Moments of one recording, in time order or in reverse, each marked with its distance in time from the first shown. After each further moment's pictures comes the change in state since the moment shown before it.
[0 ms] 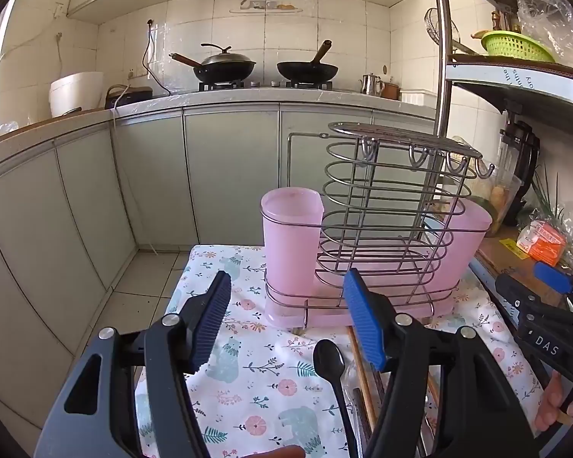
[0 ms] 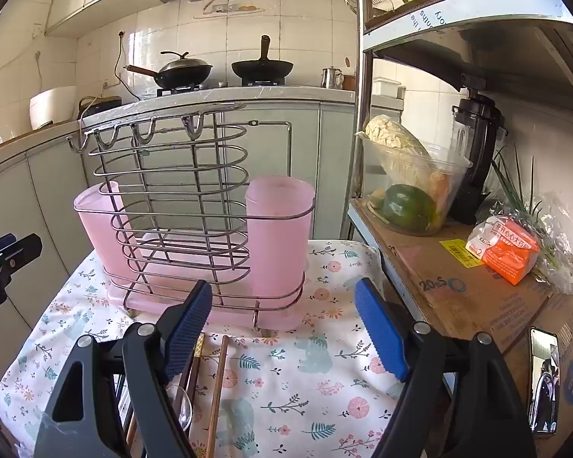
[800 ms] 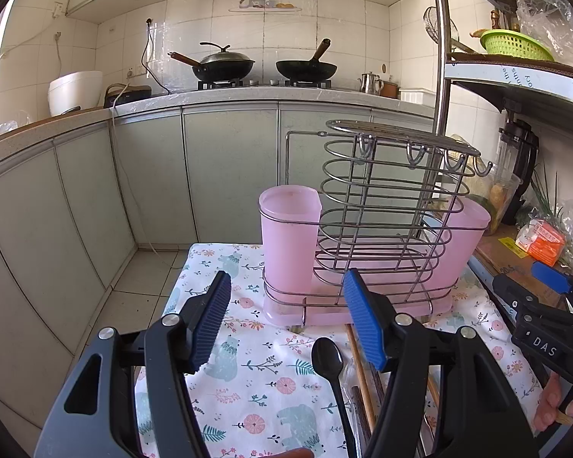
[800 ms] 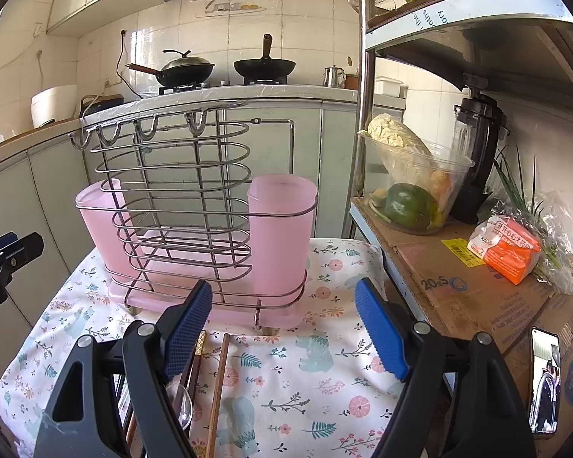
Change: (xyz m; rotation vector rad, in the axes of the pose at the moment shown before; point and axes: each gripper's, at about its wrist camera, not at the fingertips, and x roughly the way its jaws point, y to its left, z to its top) left arm -0.005 0.002 0.000 -0.008 0.009 -0.007; right arm 0.000 0.000 -0.001 -0.006 0.000 0.002
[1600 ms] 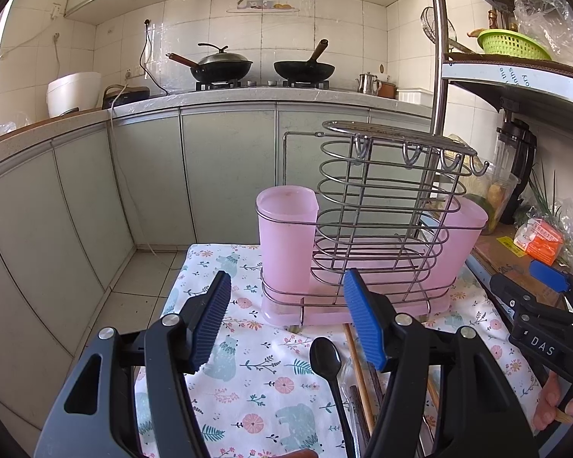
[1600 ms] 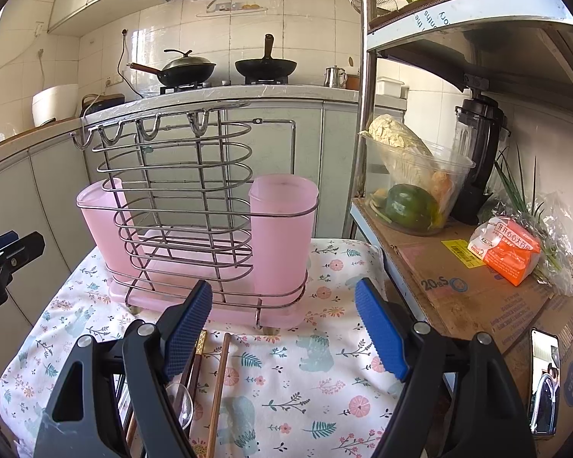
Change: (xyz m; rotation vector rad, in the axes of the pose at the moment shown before) left arm 0.003 -0.006 -0.001 0.005 -0.001 -0.004; right arm 0.000 0.000 0.001 -0.001 0.001 0.000
